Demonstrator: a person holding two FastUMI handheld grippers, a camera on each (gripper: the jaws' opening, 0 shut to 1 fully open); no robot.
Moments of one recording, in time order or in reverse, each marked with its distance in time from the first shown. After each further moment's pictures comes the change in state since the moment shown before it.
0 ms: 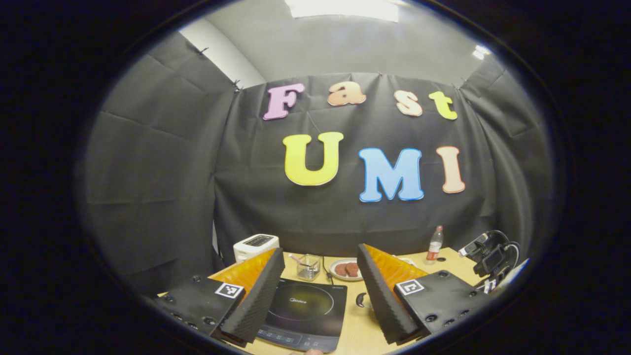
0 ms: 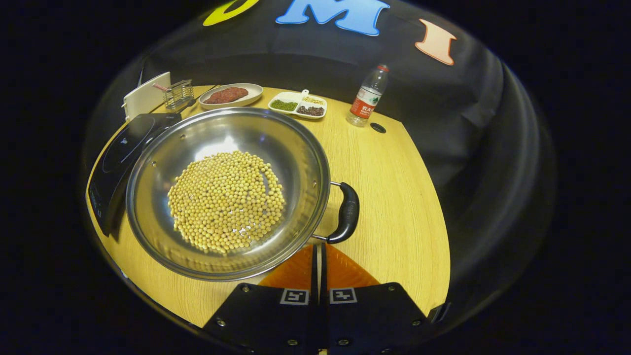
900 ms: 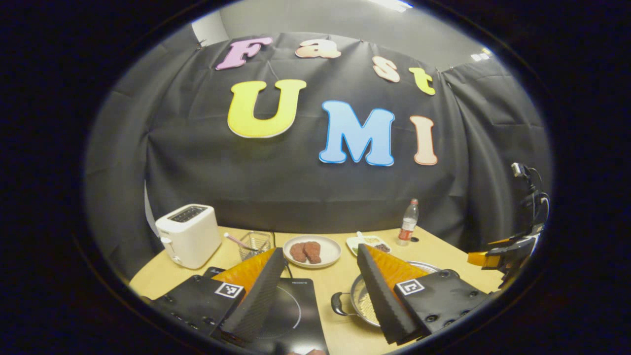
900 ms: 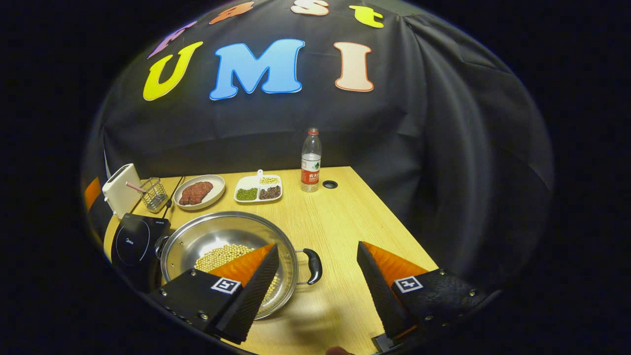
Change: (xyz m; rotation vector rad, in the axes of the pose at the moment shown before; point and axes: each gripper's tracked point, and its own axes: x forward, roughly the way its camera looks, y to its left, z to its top) left arm 0.153 -0.061 -0.112 -0.060 0.233 -0.329; right arm -0.079 -0.039 0.081 0.336 -0.348 -0.144
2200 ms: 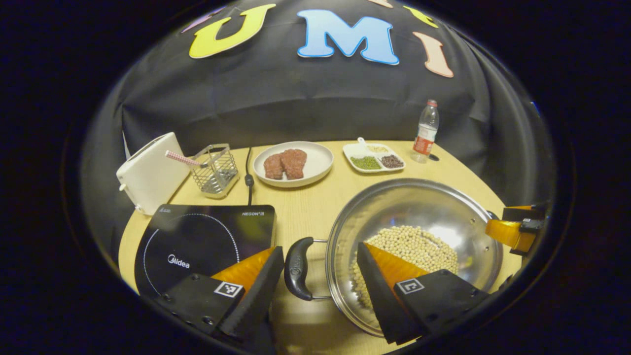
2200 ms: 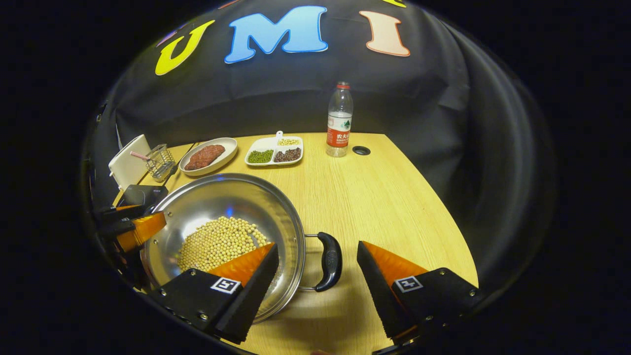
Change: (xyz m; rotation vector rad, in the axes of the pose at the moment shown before) left arm 0.091 -0.051 -0.181 0.067 0.519 0.079; right arm 0.081 0.021 -0.065 -0.052 0.199 0.189
